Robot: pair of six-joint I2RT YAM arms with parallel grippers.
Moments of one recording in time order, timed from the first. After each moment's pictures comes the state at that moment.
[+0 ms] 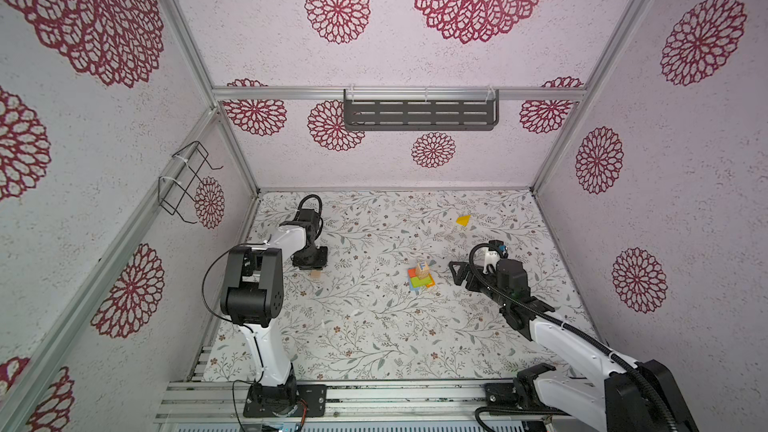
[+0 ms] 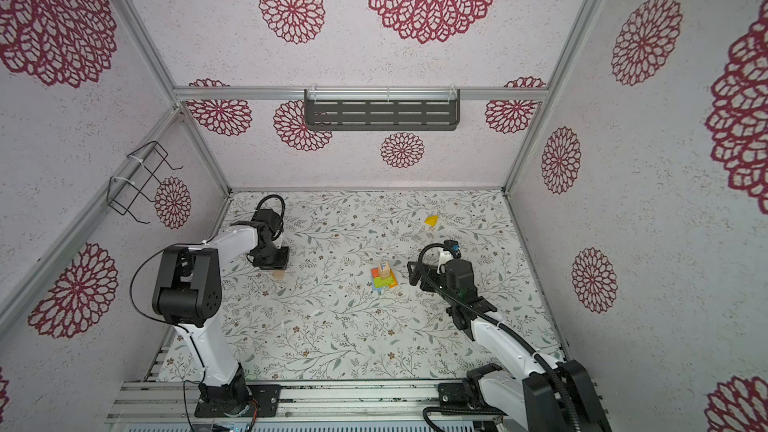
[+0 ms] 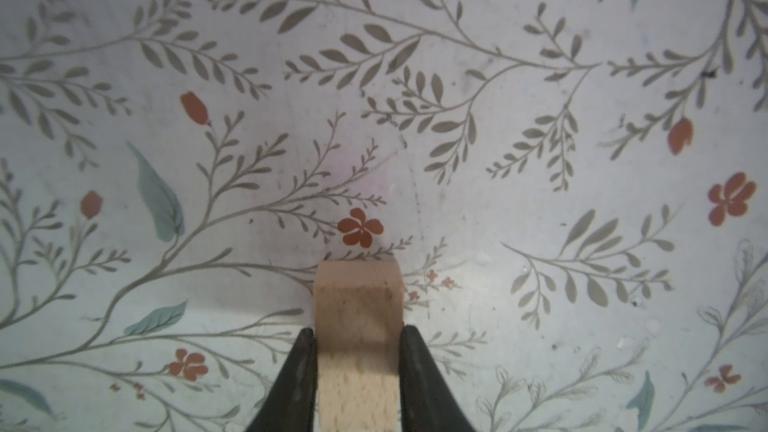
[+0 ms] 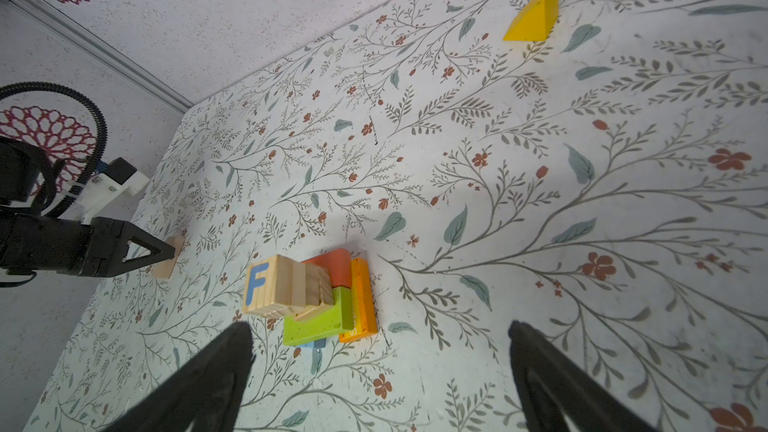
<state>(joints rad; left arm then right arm) -0.08 1.93 1.29 -0.75 -0.03 -0.07 0.35 1.07 0.42 0.18 -0.13 0.54</state>
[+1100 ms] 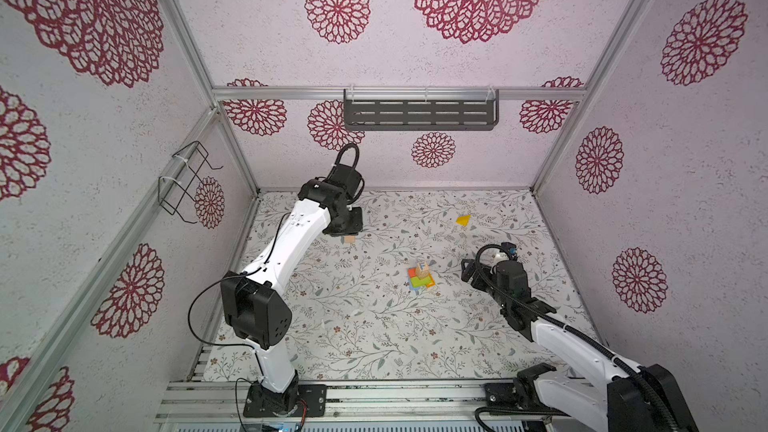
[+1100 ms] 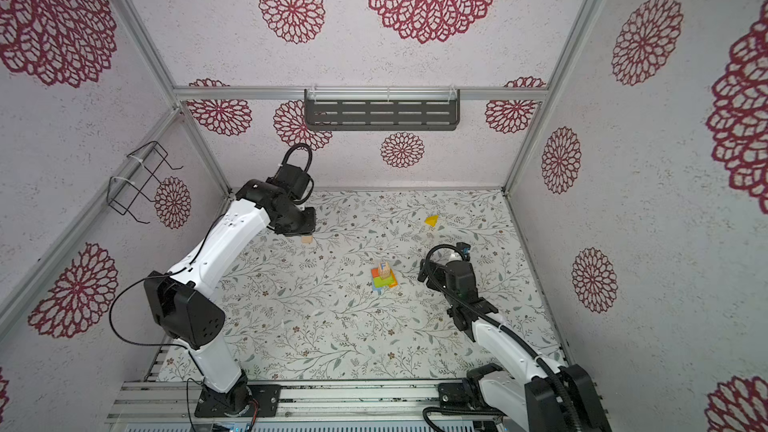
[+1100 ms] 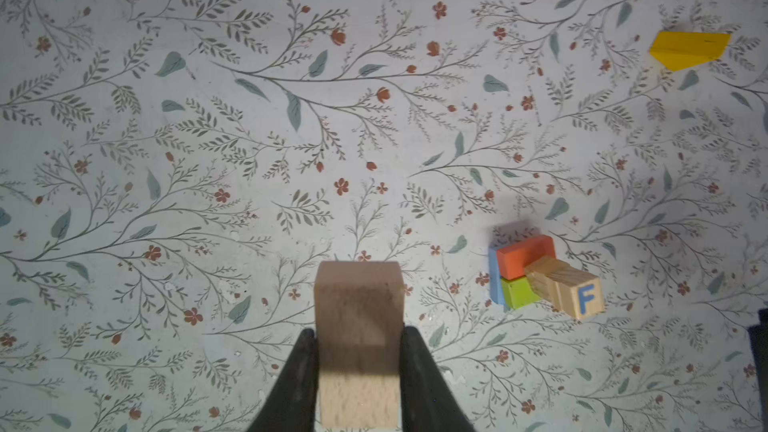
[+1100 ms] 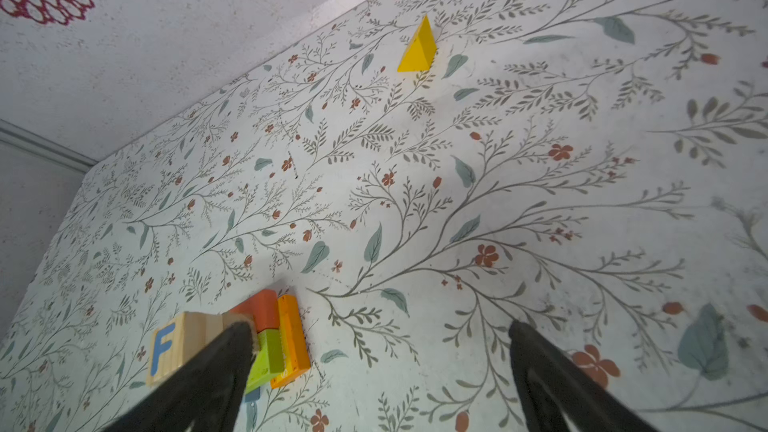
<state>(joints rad) -0.45 1.83 1.91 -1.24 -0.10 -0.46 0.35 1.05 0.42 0.10 0.14 0.61</state>
